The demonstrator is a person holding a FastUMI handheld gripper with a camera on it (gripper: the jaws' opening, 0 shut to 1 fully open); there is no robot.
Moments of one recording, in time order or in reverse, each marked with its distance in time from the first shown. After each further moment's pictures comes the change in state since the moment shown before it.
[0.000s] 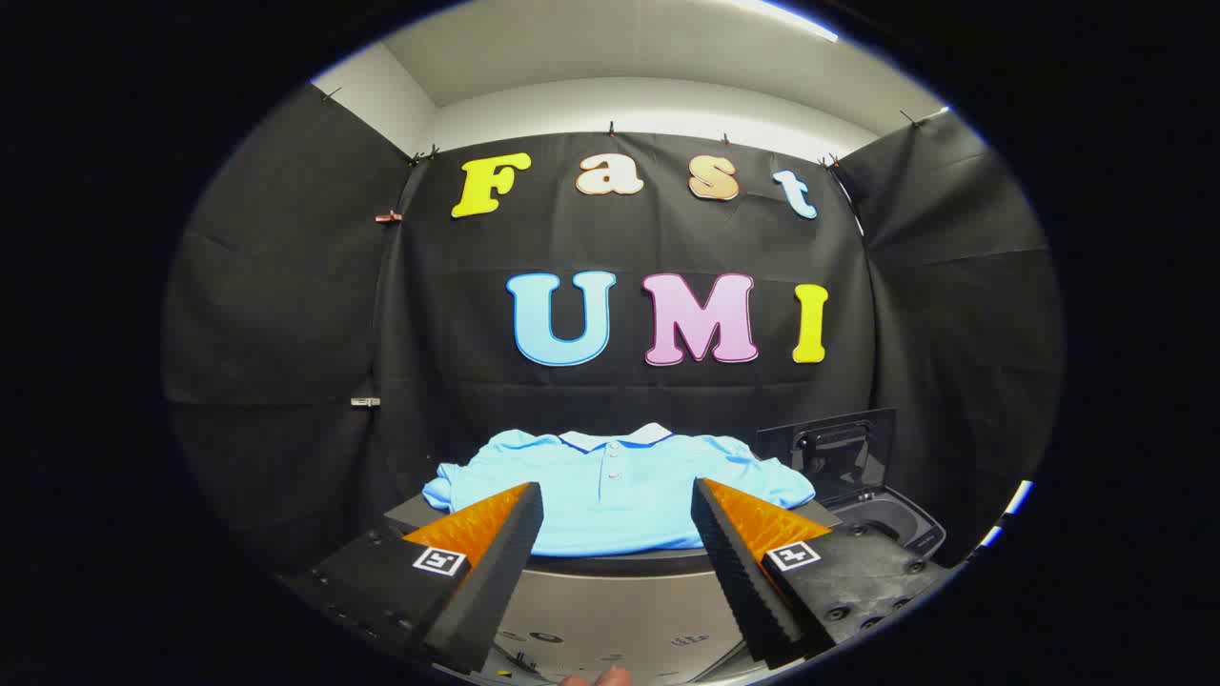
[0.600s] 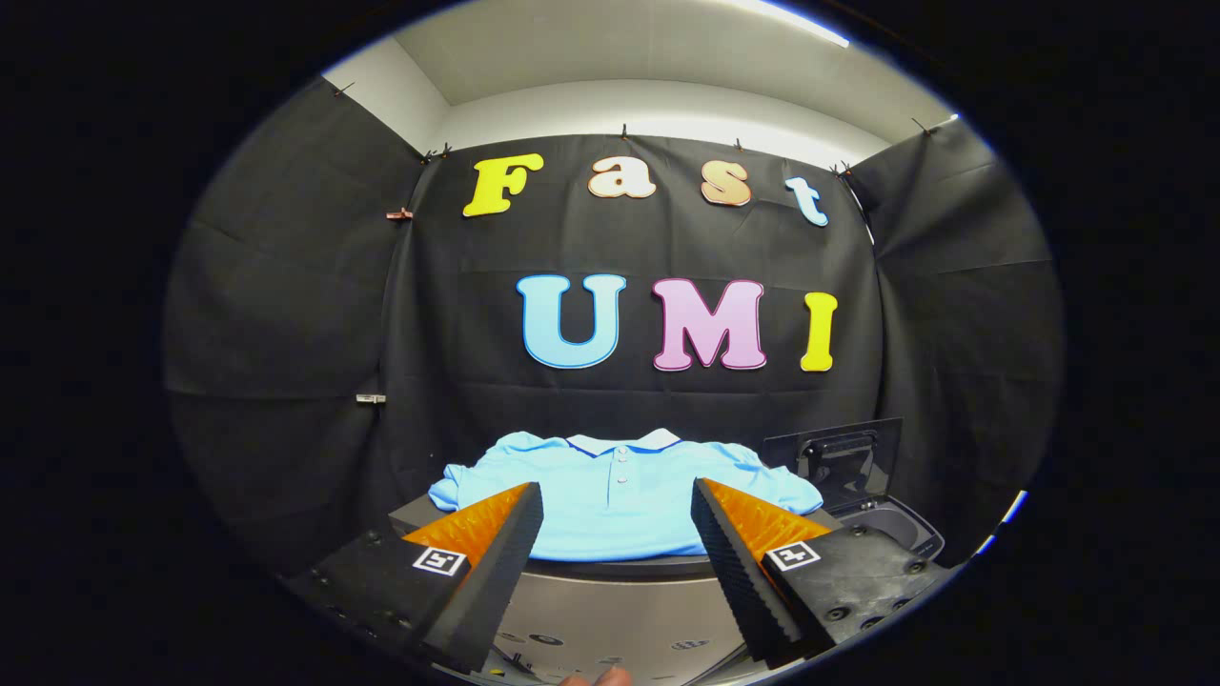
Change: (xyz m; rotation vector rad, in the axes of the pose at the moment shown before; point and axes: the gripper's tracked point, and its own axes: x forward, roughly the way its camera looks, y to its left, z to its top) arm 0.001 0.010 0.002 -0.023 -0.003 0.023
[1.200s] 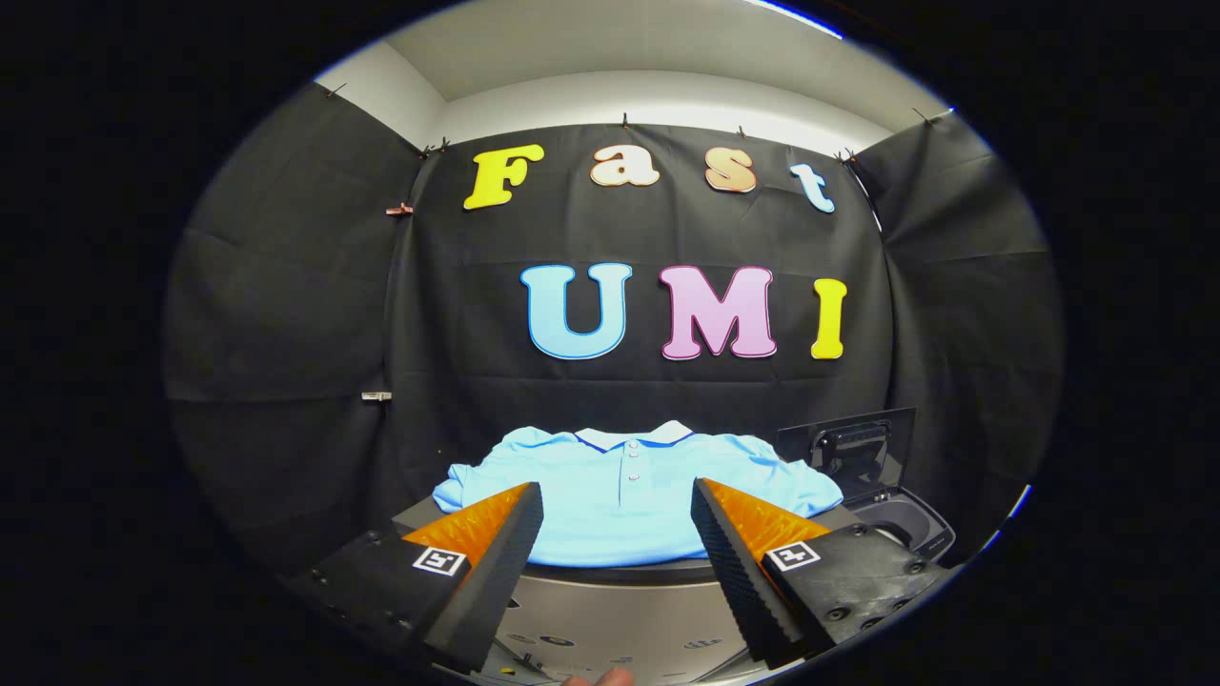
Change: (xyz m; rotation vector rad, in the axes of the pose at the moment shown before) arm 0.022 0.006 -0.002 0.041 0.050 0.022
